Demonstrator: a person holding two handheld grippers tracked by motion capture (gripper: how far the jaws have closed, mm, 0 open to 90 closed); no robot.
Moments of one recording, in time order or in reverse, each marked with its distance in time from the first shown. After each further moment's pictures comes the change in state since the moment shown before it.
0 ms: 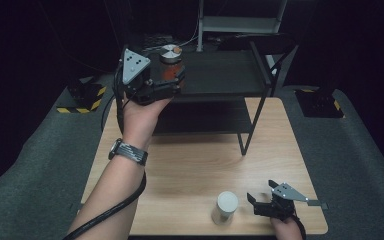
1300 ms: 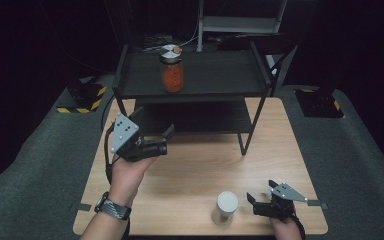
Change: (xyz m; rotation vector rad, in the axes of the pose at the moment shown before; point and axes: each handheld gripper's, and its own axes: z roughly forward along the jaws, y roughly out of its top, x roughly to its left) left arm -0.003 -0.095 -0.078 0.055 -0.077 -0.001; right arm 0.003 0.001 0.000 0.005 -0.013 -0.003
